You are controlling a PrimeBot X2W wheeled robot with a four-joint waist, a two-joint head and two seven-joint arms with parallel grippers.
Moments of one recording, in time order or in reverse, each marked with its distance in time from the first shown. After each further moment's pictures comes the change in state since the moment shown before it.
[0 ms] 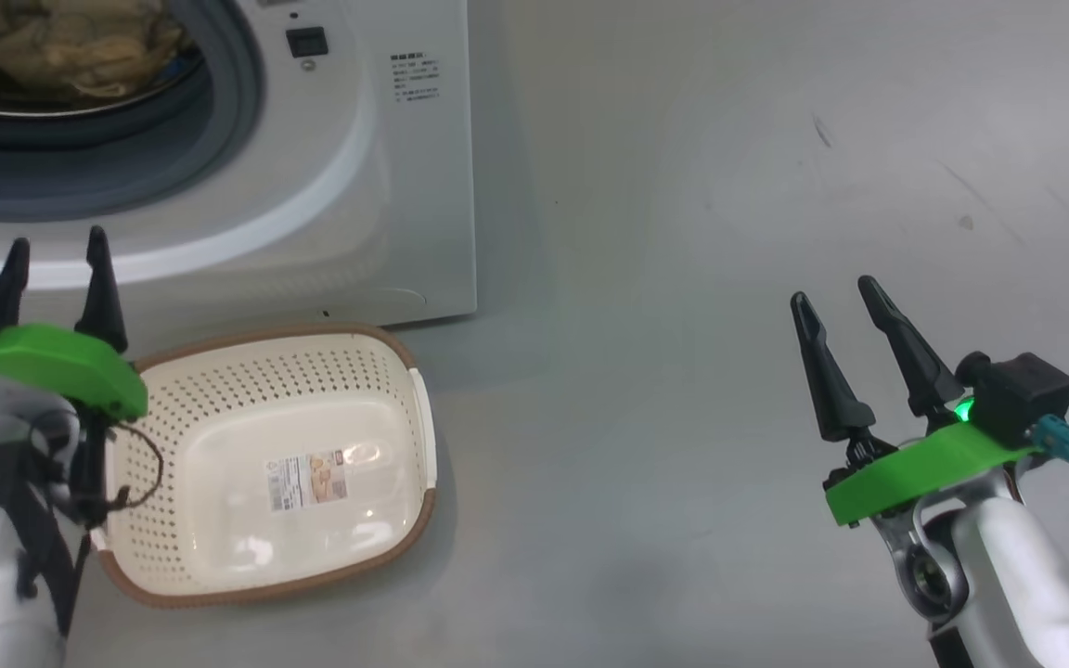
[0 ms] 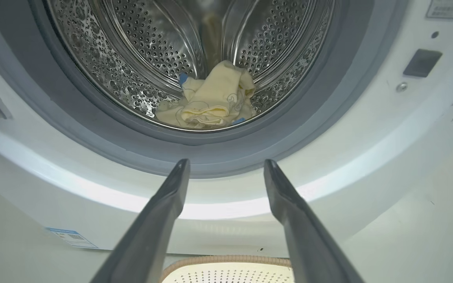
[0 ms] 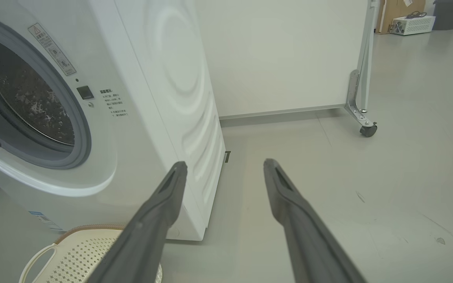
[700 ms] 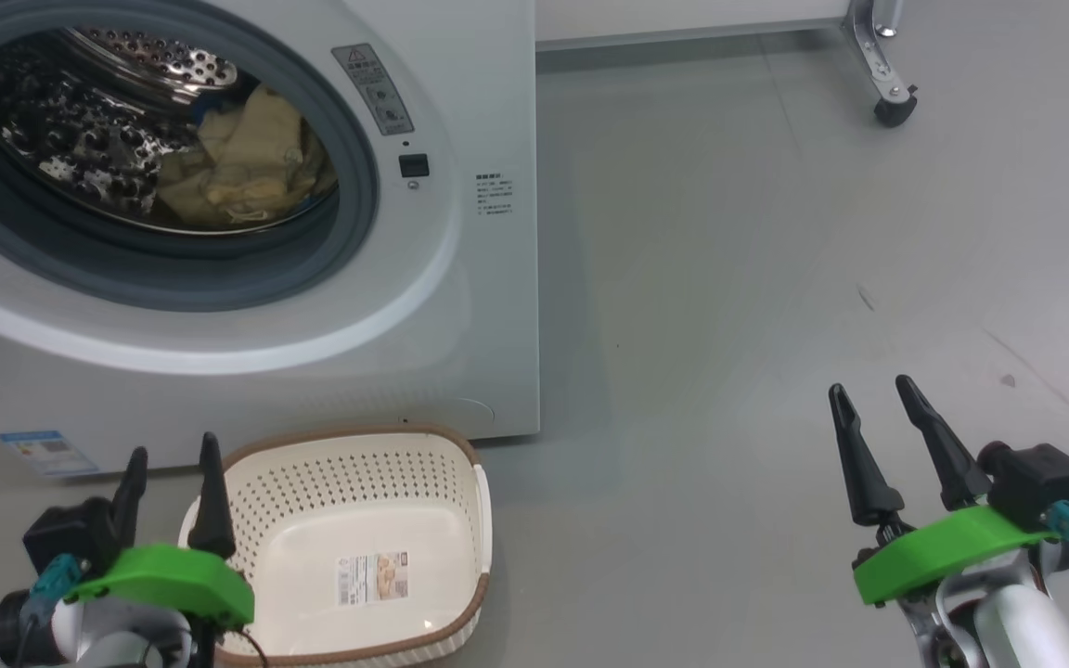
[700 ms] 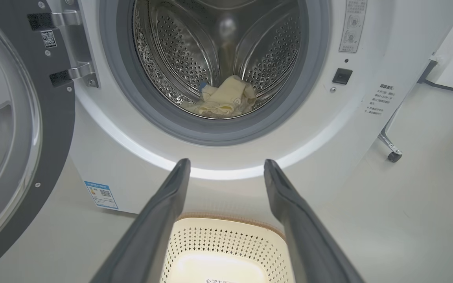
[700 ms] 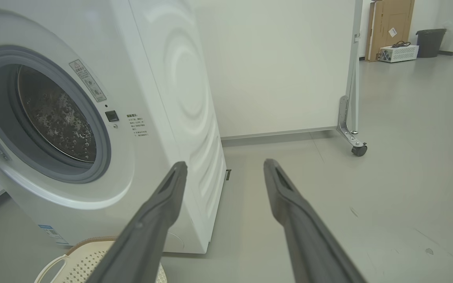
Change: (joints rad) left arm 0.523 -0.096 0.062 -0.415 0.023 0.092 0.000; right arm 0.168 -0.008 -0.056 0.002 -0.015 0.000 0.000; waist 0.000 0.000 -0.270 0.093
